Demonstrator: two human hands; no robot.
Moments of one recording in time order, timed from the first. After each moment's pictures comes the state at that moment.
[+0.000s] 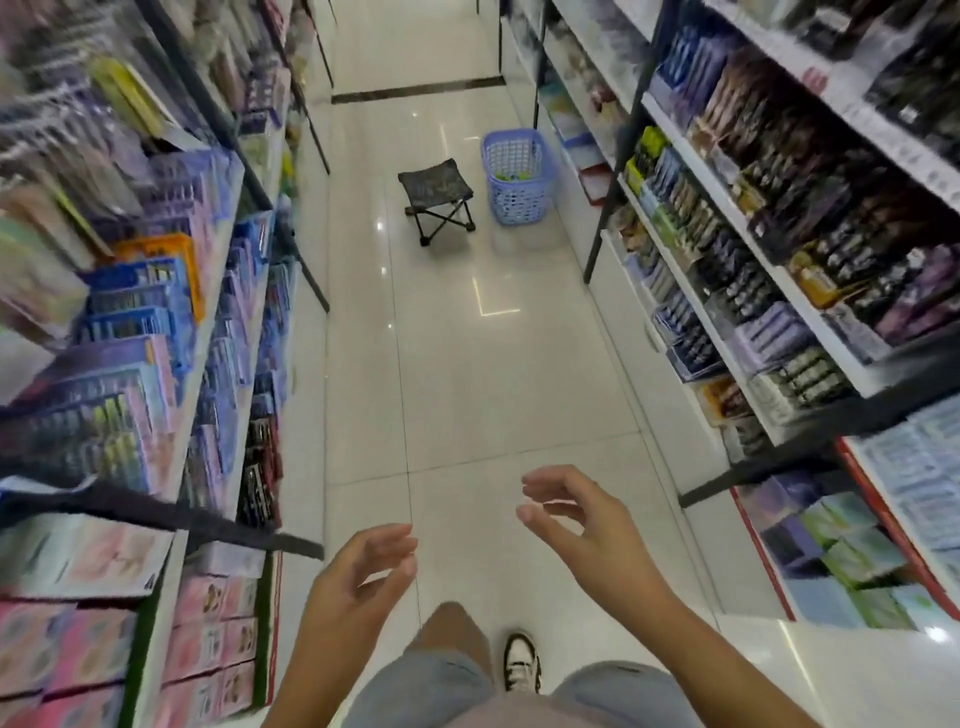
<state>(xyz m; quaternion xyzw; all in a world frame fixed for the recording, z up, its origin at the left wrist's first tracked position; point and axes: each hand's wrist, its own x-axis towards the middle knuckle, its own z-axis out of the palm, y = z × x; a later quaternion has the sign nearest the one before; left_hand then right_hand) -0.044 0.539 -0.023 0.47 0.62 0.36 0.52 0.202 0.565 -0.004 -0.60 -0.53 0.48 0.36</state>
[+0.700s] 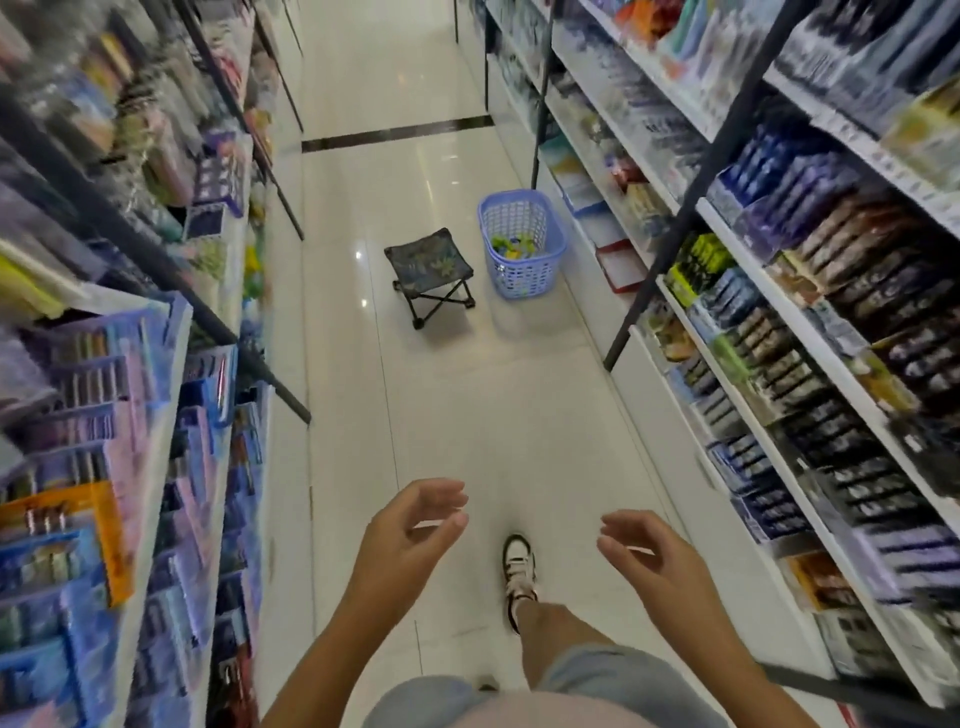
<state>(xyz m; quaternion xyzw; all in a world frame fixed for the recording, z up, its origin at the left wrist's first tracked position) -0.039 1.036 -0.022 0.55 0.55 0.32 0.53 0.219 0.970 -0.037 -0.70 -0.42 0.45 0.36</state>
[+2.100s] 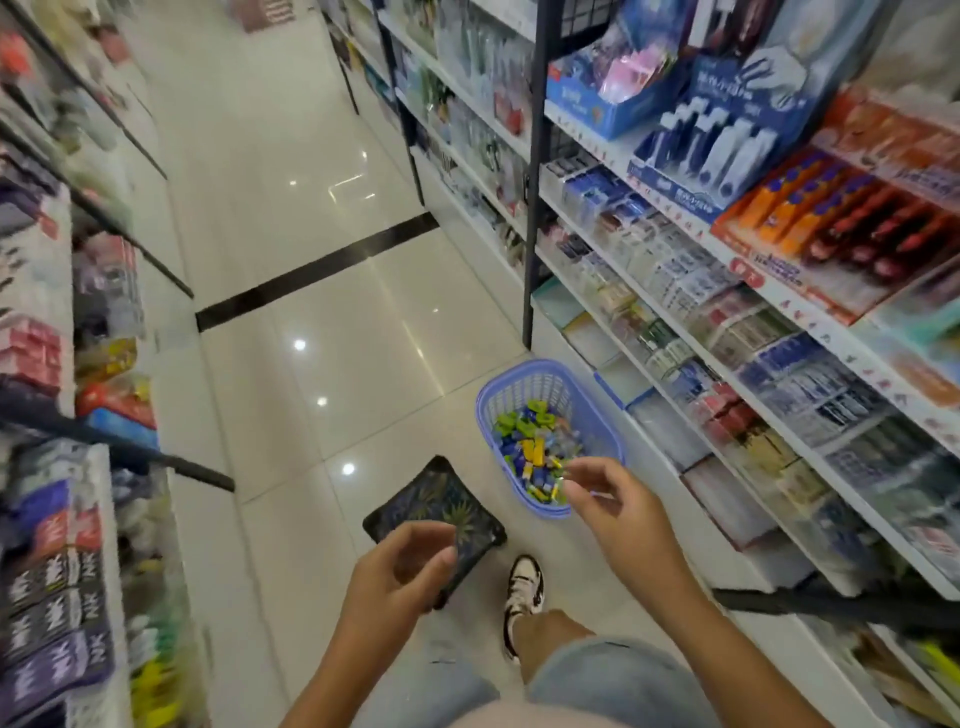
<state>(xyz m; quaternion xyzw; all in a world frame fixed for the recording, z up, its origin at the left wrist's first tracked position) 0.026 1.969 -0.041 0.61 0.54 0.21 0.54 0.259 1.912 -0.060 -0.71 -0.35 0.40 0.47</state>
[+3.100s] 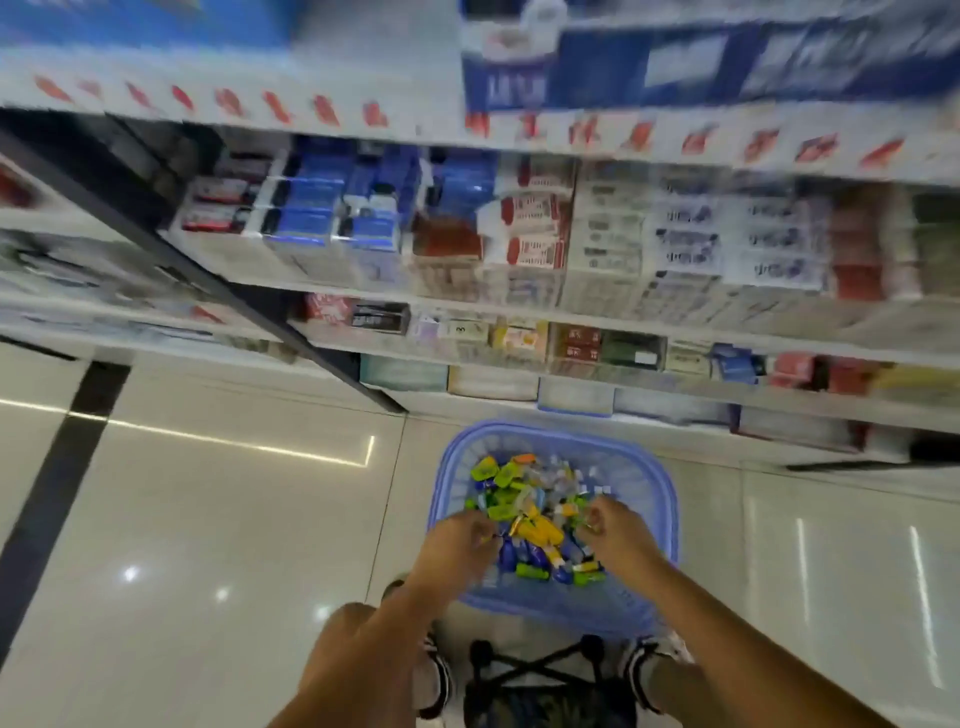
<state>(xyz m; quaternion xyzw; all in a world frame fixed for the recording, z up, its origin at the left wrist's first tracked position) 0.332 2.405 -0.425 0.83 0.20 -0.31 0.41 0.399 2.190 -0.431 -0.87 0.02 0.42 0.25</state>
